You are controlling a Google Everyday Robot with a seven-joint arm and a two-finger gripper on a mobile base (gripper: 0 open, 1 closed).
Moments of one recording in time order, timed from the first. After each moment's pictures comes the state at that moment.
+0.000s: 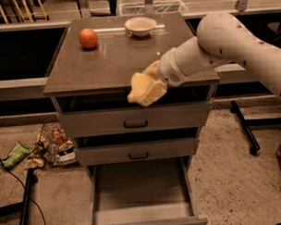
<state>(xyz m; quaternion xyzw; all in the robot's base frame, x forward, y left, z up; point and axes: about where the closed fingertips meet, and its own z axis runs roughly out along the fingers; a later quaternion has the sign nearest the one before) 0.628 -0.021 0.839 -0.60 0.69 0.18 0.36</state>
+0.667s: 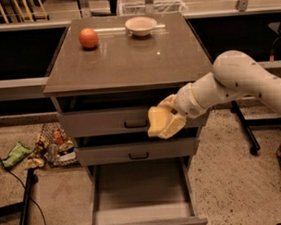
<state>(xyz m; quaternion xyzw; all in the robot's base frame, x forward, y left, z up) 0.570 -0.072 0.748 -0.63 0.68 0.20 0.31</state>
